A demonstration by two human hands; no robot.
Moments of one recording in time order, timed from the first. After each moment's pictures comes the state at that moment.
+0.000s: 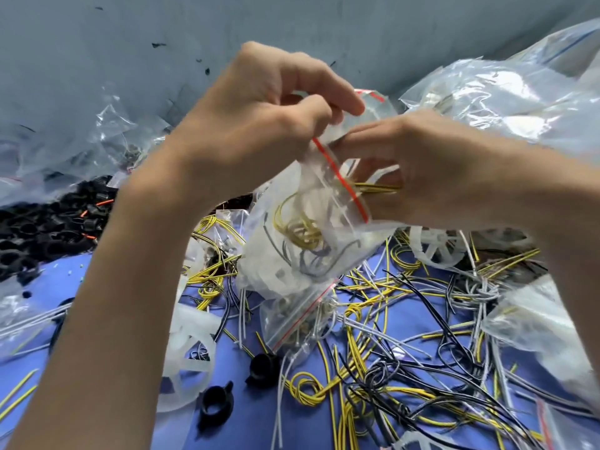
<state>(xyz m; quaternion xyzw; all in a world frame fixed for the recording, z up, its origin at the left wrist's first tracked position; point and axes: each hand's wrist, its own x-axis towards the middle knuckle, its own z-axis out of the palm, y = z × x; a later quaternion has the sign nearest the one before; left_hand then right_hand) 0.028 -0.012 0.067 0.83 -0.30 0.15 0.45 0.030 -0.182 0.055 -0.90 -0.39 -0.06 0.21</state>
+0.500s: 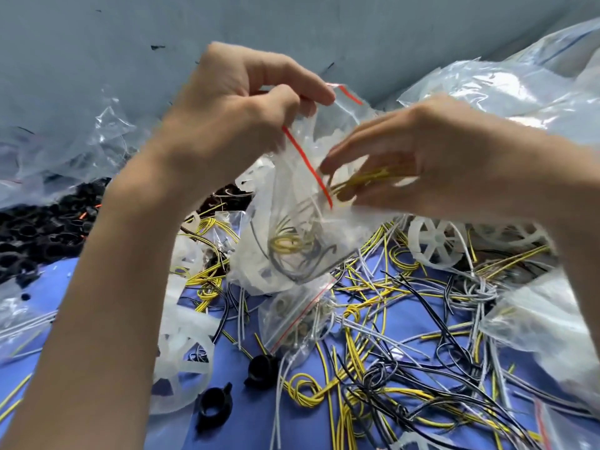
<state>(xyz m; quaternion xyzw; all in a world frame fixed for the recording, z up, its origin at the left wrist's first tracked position) 0.034 -0.002 0.066 0.81 -0.24 0.18 0.50 0.026 -0.188 0.062 -0.90 -0.35 -0.05 0.24</state>
